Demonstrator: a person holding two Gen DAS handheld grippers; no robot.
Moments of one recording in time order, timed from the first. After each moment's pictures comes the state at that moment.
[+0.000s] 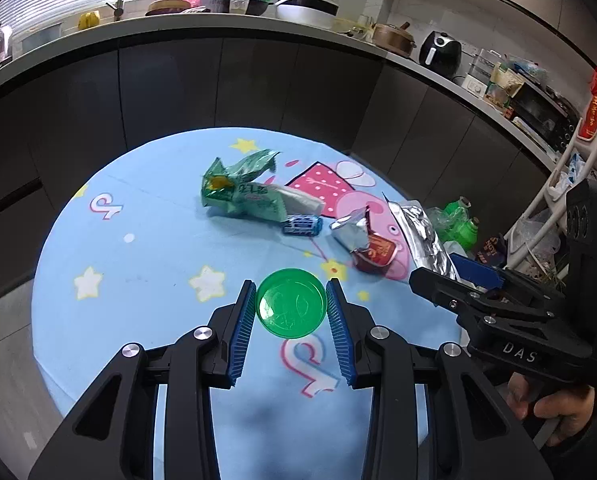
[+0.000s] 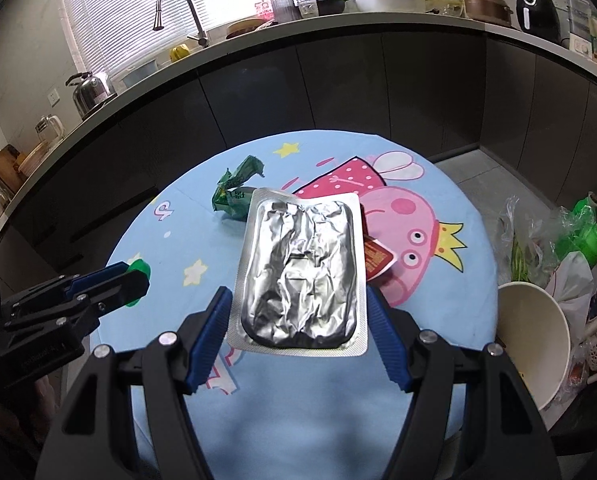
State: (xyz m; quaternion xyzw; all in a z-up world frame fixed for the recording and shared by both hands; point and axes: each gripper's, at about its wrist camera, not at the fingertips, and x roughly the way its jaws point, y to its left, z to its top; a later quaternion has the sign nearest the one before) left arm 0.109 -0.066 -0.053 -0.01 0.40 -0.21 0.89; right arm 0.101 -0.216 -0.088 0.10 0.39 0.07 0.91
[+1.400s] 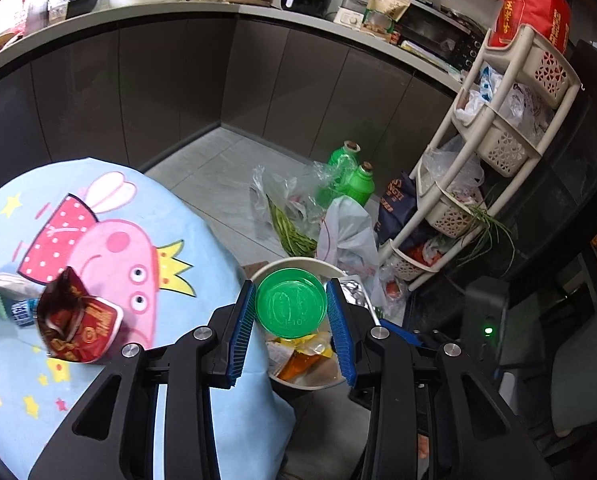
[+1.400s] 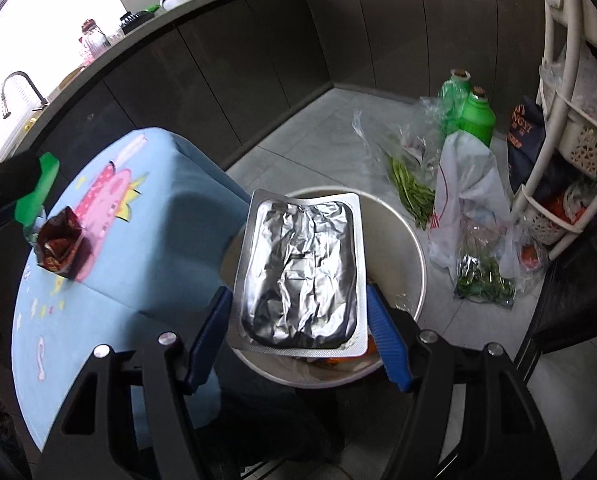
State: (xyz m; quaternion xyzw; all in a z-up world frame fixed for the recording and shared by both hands) left arm 0.125 -0.331 -0.074 0.06 0.43 -0.39 0.81; right arm 0.035 -0.437 -0.207 0.23 0.42 -0.14 0.86
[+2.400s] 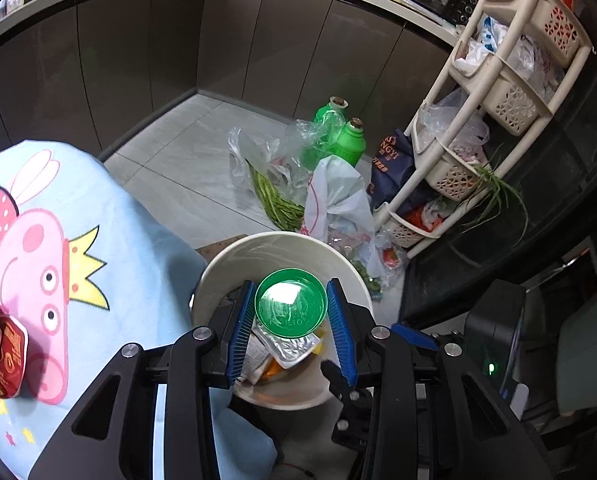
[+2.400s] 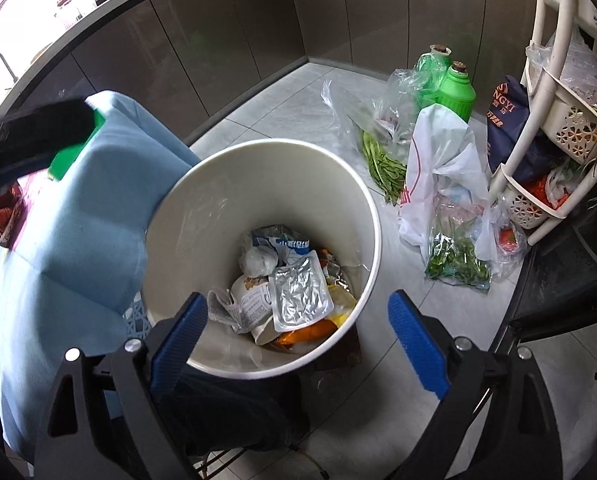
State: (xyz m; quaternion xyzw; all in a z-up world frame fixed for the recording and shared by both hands) left arm 0.137 -0.403 -0.135 0.11 0.47 -0.41 0.78; right arm 0.031 -0.461 -0.252 0.21 0.47 -0.16 0.84
